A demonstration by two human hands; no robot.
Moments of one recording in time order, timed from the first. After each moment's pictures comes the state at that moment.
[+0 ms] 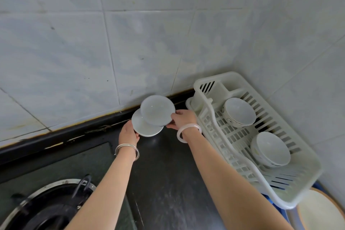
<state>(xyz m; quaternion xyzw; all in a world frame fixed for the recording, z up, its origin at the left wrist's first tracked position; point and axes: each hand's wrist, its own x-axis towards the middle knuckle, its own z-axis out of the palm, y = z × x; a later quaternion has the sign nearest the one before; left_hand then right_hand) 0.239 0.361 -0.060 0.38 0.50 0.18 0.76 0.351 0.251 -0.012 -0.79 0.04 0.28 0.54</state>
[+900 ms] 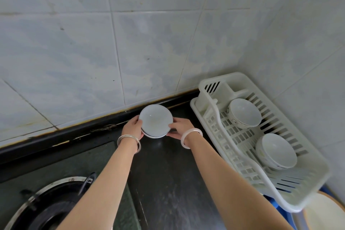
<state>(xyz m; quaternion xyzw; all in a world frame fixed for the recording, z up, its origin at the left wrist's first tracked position) 0.245 0.376 -0.044 0.45 0.50 0.12 0.73 0.339 0.252 -0.028 -0.72 0.06 0.41 0.55</state>
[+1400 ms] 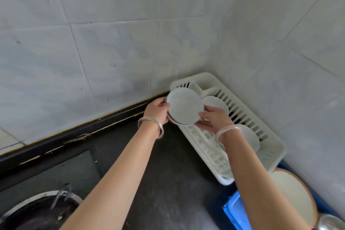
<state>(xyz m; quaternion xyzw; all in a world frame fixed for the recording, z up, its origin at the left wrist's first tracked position) 0.305 0.278 0.064 0.56 0.31 0.04 0.76 0.360 0.118 0.092 -0.72 0.10 0.26 0.63</state>
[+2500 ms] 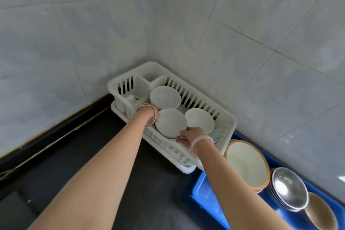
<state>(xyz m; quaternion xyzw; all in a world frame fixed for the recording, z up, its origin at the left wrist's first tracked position) 0.426 0.171 0.013 0.91 0.09 -0.31 0.28 0.368 0.013 0.017 -0.71 0.32 0.22 0.59</state>
